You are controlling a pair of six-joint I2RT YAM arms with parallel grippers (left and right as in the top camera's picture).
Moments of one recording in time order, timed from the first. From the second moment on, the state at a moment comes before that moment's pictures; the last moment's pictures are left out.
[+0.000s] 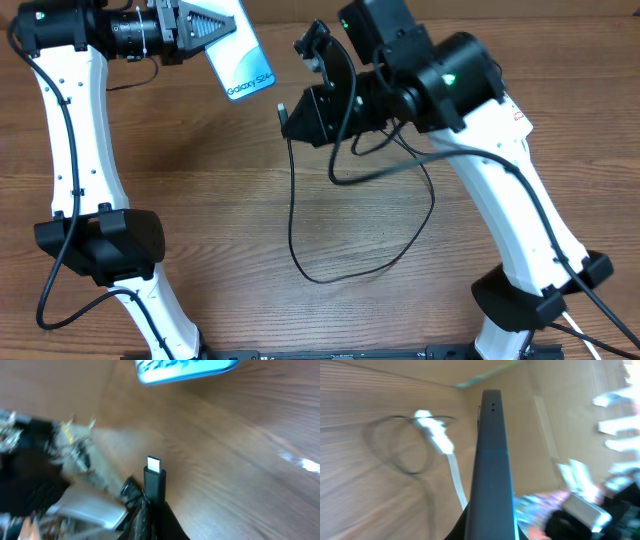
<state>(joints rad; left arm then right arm) 0.16 2.11 2.40 -1.33 1.33 -0.13 0.59 1.92 2.39 -1.46 -0.64 0.28</state>
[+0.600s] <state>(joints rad) 0.07 2.11 2.40 -1.34 1.53 -0.13 0.60 1.93 2.39 -1.45 -0.64 0.28</state>
